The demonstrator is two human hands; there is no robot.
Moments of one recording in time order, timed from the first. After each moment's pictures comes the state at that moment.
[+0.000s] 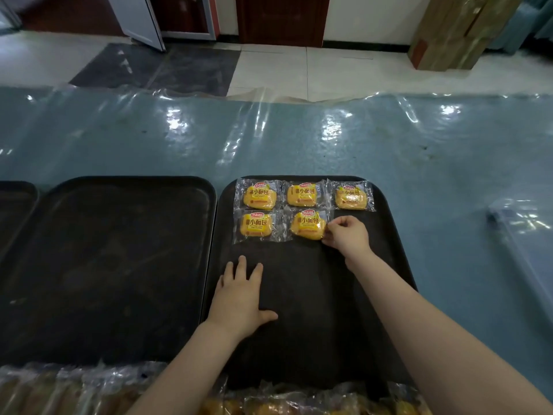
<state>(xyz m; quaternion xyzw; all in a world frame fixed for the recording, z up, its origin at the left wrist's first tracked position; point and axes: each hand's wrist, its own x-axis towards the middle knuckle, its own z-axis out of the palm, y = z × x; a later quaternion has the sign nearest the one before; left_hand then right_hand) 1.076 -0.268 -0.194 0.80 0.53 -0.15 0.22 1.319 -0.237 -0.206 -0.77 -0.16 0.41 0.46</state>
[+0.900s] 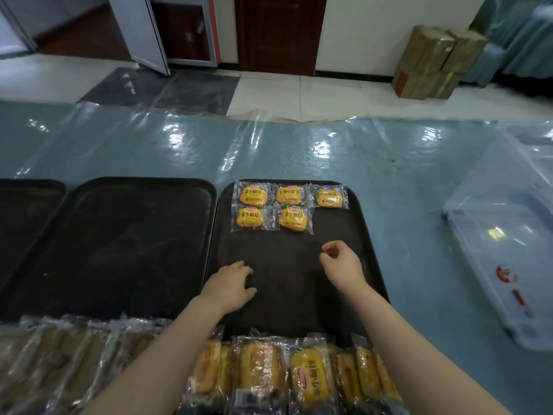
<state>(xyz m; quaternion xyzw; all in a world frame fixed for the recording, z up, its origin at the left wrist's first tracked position) 1.053 -0.298 -0.172 0.81 0.51 -0.12 0.27 1.292 -0.361 -0.158 -0.81 -0.35 0.33 0.33</state>
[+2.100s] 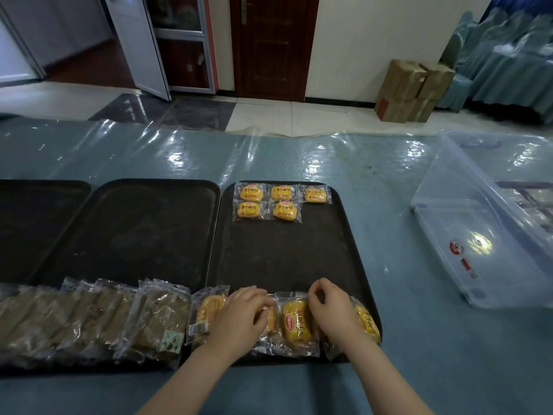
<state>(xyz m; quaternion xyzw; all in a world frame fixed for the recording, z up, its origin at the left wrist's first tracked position) 1.021 -0.462 -0.162 0.85 0.44 0.13 0.26 1.227 -0.521 -0.137 -0.79 -0.48 0.28 0.25</state>
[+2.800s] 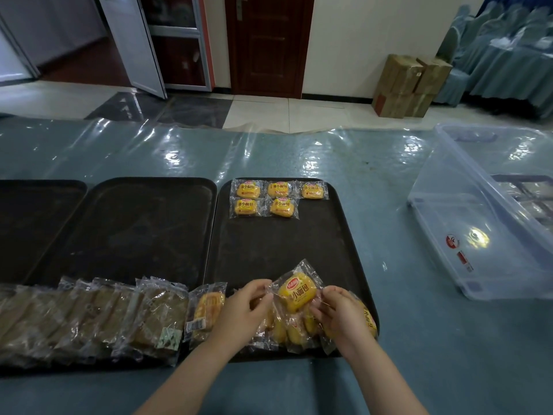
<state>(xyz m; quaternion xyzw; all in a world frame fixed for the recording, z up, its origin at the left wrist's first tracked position) 1.030 -0.472 -0.136 0.71 0.49 0.20 0.47 1.229 -0.541 -0.138 -0.60 -0.03 0.54 0.59</state>
